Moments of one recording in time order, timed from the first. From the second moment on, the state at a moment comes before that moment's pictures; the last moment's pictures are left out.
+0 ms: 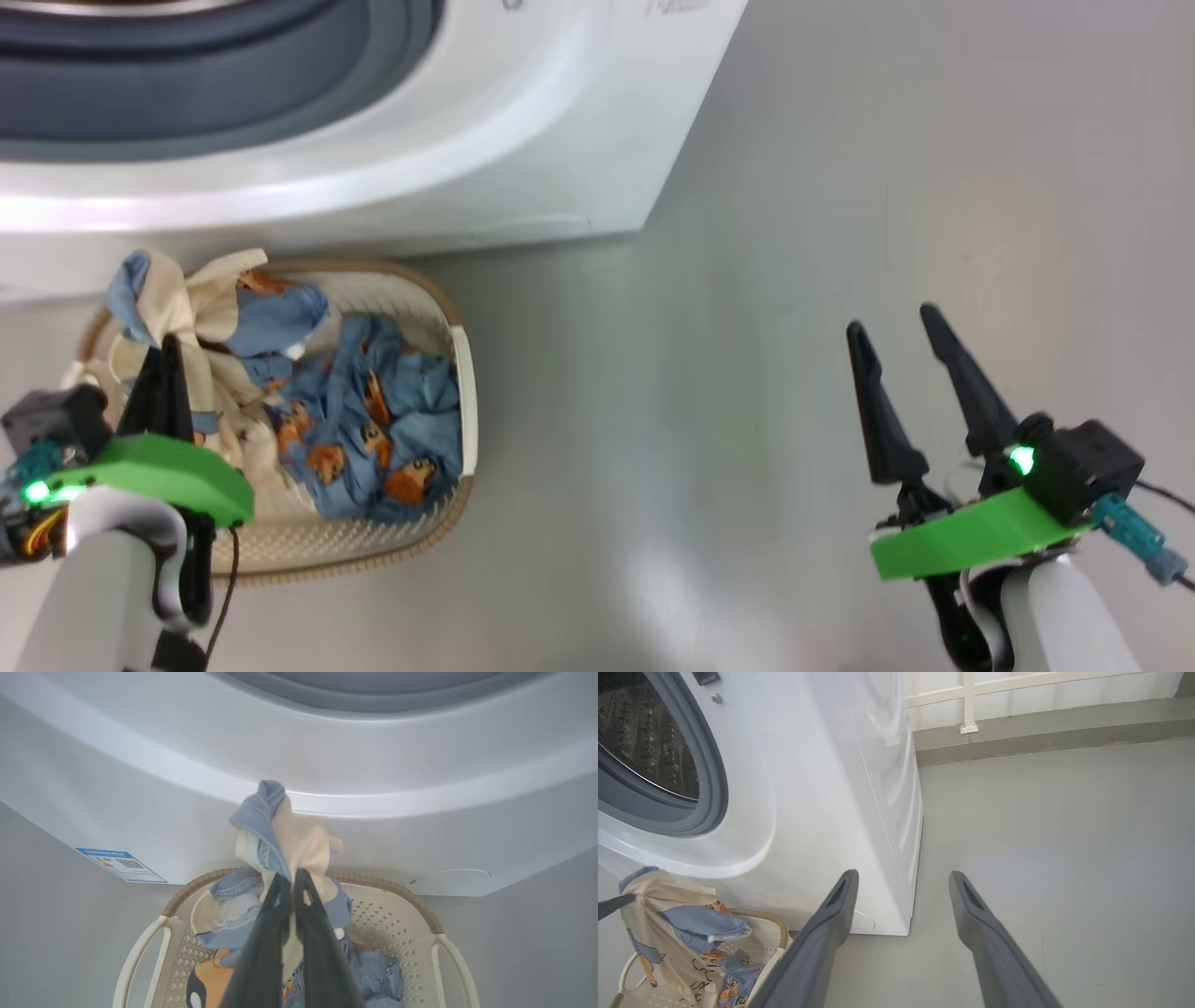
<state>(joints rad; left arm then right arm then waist) -0.50 0.20 -0.07 0.63 -0.38 0.01 -0.26 -0.20 -0.05 0.06 0.05 0.23 0.13 -0.26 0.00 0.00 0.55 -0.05</state>
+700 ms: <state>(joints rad) -0.20 0.18 -0.02 0.18 -0.33 0.04 -0.26 -0.08 -0.05 0.11 0.10 0.23 0.13 -0.26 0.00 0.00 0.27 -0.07</state>
